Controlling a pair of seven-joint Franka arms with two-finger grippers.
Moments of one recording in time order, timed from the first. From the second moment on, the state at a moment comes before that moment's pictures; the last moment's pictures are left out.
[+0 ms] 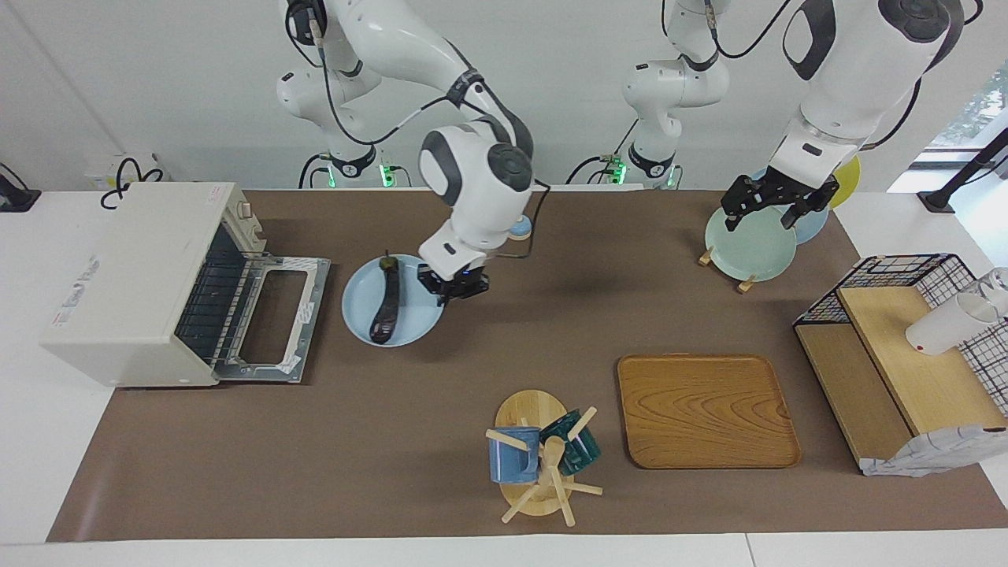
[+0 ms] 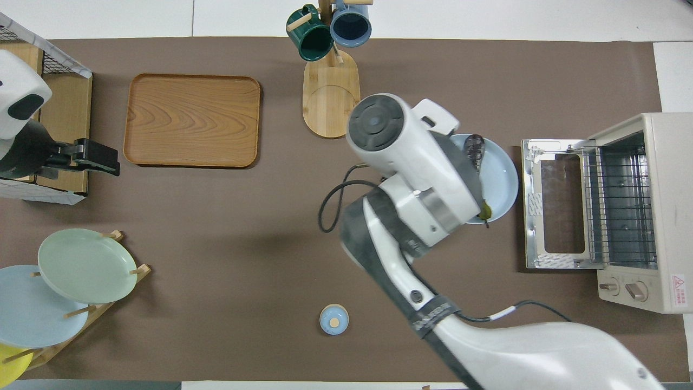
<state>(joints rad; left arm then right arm) -0.02 0.00 -0.12 -1.62 -0.01 1.58 -0.10 0.60 0.36 -0.15 -1.58 -0.23 1.74 0.52</state>
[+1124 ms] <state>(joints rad) -0.02 0.00 -0.11 -1.62 -0.01 1.58 -0.10 0.13 0.10 -0.15 -2.04 -0.23 2.03 0.04</state>
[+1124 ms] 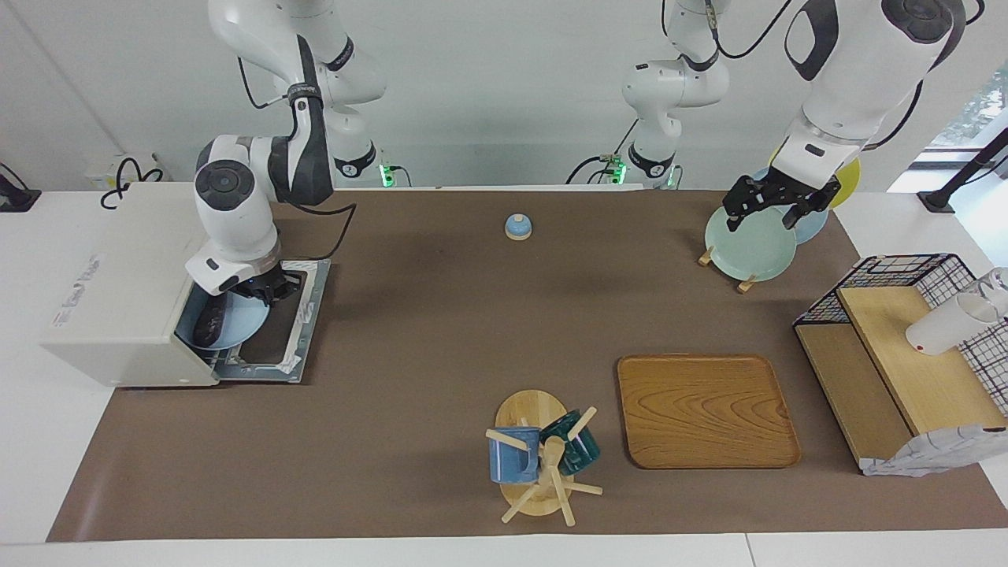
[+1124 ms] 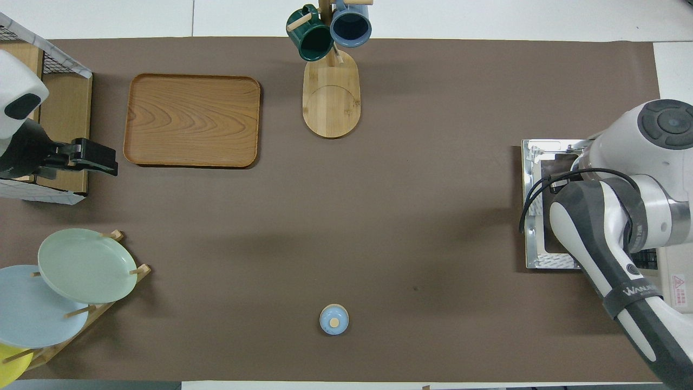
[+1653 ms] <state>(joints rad) -0.02 0.00 -0.11 -1.62 -0.01 1.58 -0.10 0.10 0.09 -0.14 -2.06 -0.19 2.04 0.04</state>
